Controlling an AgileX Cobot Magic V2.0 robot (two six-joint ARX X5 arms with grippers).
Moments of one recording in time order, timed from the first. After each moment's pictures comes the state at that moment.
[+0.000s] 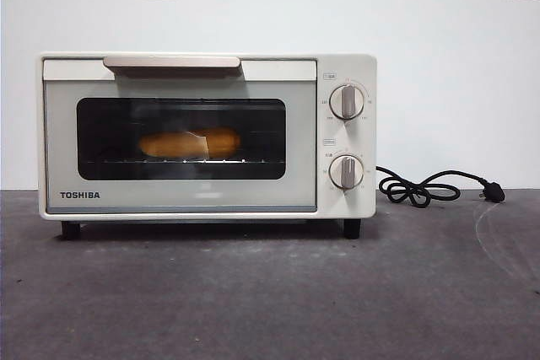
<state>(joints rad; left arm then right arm) -0.03 0.02 0.02 -0.16 0.10 0.09 0.52 1.33 1.51 -1.15 -0.19 -0.21</state>
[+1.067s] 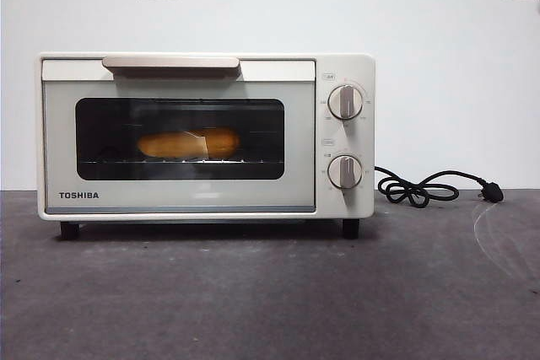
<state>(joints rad) -0.03 0.04 0.02 -0.16 0.10 0.09 -0.07 0.84 0.72 -0.29 -0.32 -0.21</state>
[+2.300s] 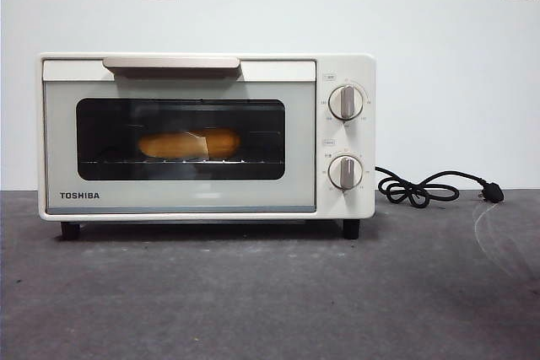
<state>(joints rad) -0.03 0.04 0.02 -0.16 0.10 0.09 -0.15 0.01 0.02 -0.18 -0.15 -0.01</state>
